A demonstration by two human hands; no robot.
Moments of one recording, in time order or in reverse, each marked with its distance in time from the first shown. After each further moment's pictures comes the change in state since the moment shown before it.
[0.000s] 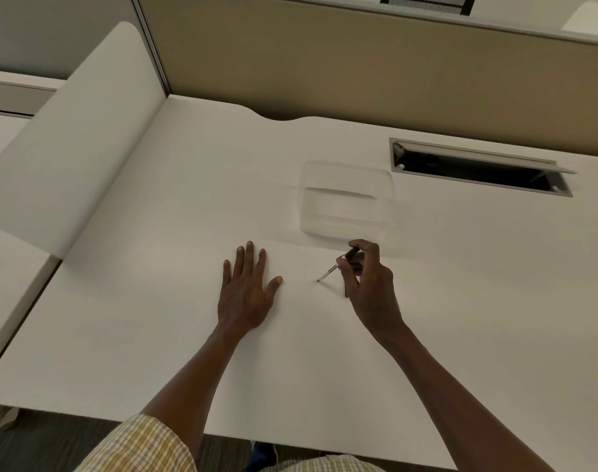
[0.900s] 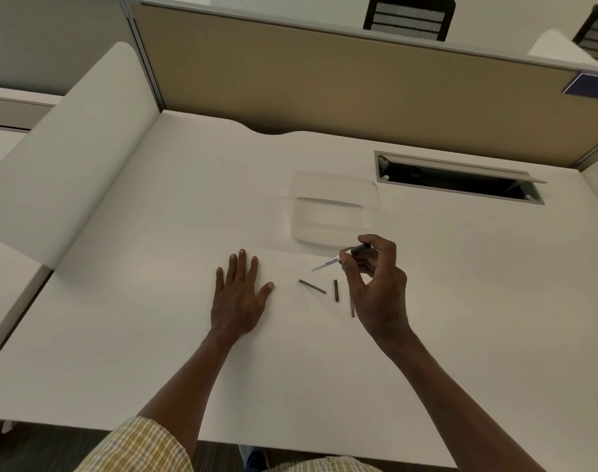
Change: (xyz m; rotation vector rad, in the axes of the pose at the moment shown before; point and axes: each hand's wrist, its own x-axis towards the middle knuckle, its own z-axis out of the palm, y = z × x) left_hand 0.000 -0.001 0.001 -0.033 0.024 0.014; right_hand -0.010 -0.041 -0.038 0.156 0.188 -0.112
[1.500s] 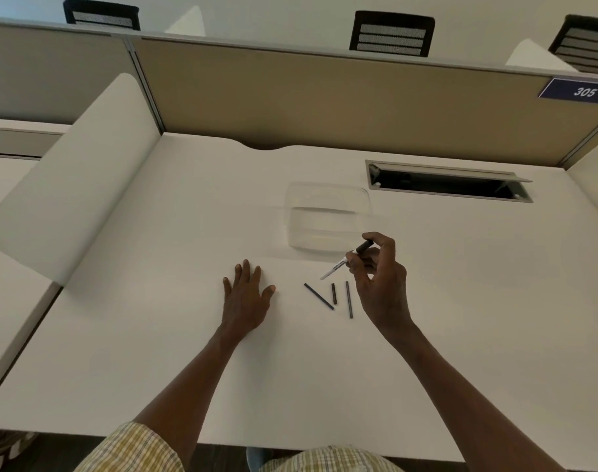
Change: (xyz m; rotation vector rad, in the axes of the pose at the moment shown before) left_hand 0.006 0.021 -0.023 -0.162 -0.114 -0.070; right_hand 0.004 0.020 -0.012 -0.013 0.006 0.047
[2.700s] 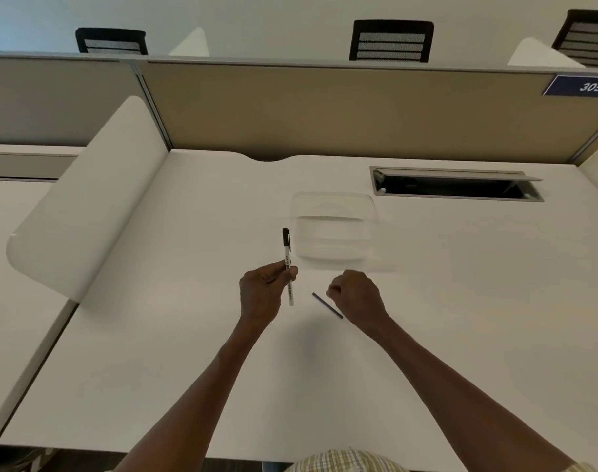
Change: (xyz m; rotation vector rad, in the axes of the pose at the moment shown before) left_hand -0.014 0.066 -0.061 -1.041 0.184 -0.099; right_hand 0.009 0.041 0.052 -0.571 -0.508 0.187
